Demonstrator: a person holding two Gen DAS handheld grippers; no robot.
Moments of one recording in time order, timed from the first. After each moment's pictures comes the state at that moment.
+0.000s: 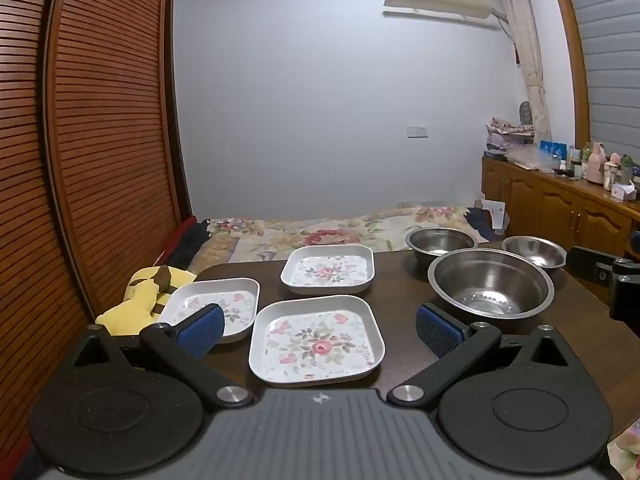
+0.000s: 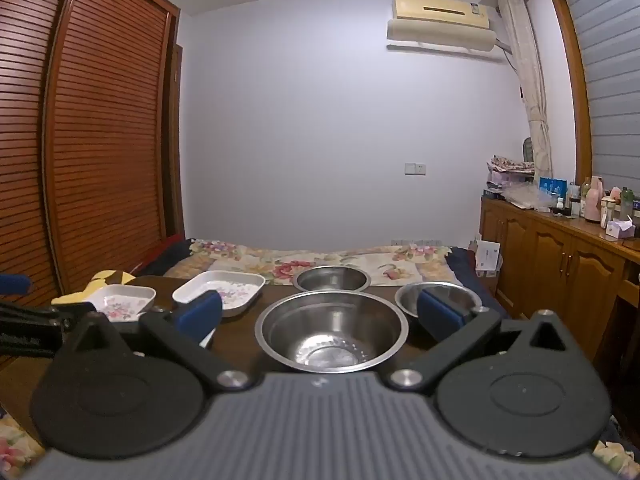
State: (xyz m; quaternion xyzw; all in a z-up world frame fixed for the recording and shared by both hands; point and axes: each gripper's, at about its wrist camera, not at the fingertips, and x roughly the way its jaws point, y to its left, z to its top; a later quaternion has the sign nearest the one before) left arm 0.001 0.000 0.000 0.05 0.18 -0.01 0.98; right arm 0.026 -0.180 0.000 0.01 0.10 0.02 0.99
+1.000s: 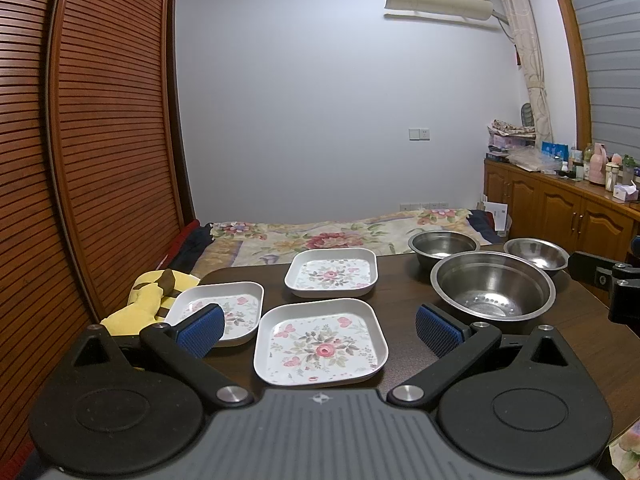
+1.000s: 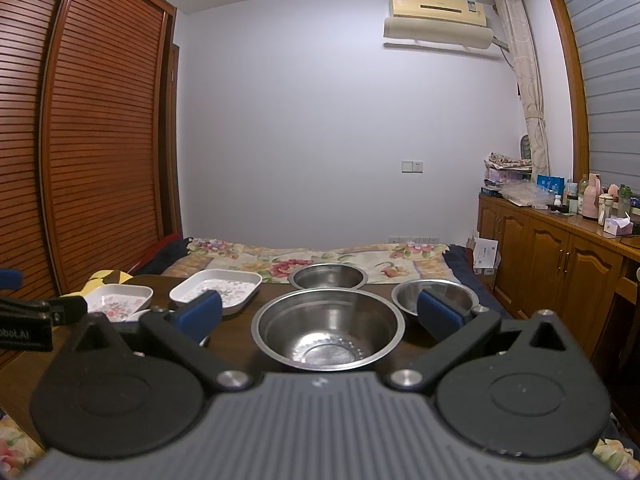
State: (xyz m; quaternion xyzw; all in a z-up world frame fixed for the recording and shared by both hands) left arm 0.000 0.006 0.010 0.05 0.17 -0.01 0.98; right arm 0.027 -0.182 -0.002 0.01 0.10 0.02 0.99
